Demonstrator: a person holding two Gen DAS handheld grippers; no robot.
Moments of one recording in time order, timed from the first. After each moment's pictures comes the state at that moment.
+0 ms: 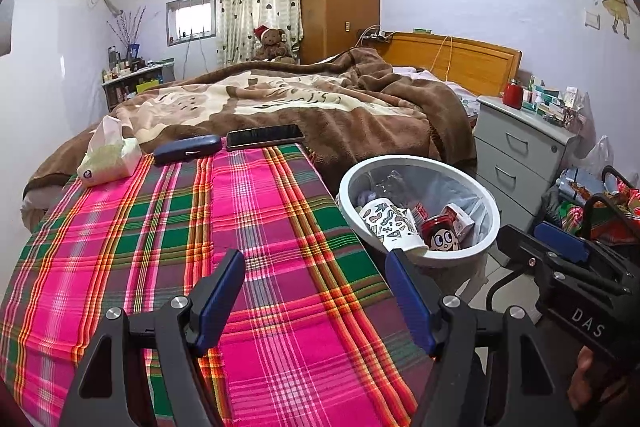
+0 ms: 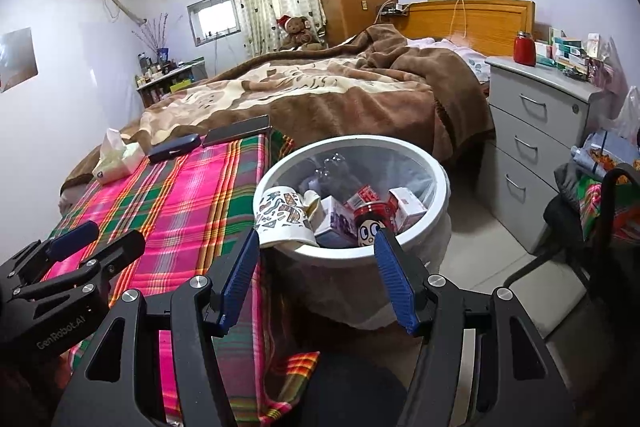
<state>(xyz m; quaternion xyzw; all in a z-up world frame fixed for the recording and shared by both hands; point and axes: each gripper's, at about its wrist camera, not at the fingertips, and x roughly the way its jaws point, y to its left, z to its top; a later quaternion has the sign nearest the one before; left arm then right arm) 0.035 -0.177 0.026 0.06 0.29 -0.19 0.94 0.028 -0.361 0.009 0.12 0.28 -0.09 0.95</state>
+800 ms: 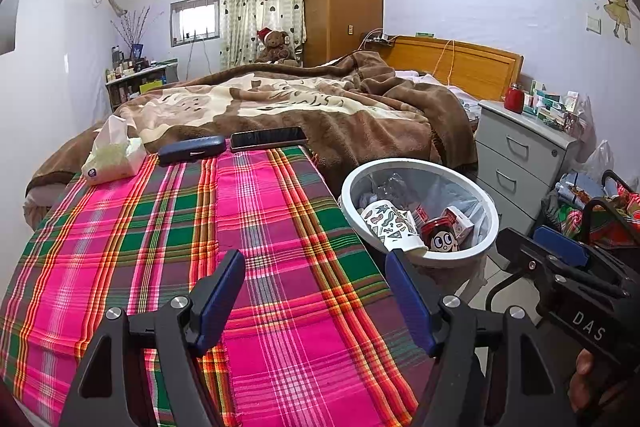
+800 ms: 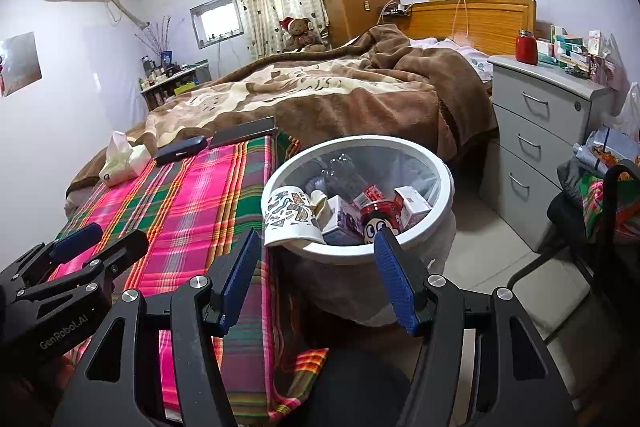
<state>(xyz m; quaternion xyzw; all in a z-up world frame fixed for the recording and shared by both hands) 0.031 -0.172 0.028 0.05 0.29 -0.19 0.94 0.025 -0.355 0.011 0.13 0.28 -0.08 0.95</state>
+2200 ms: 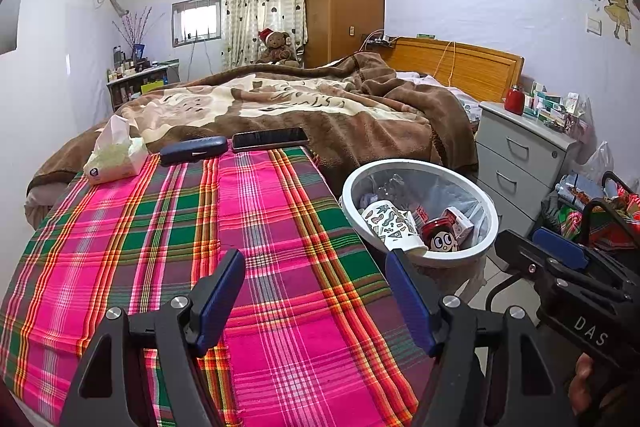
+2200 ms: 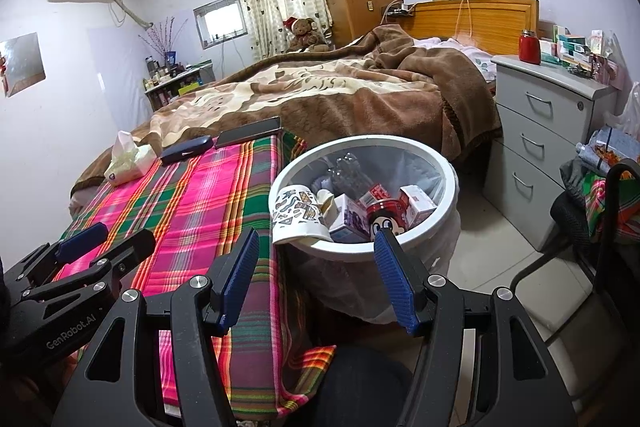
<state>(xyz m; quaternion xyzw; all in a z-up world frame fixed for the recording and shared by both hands) 0.029 -0.168 0.031 0.05 0.29 -0.19 0.94 0.021 -0.351 0.014 0.13 0.28 -0.07 0.95</state>
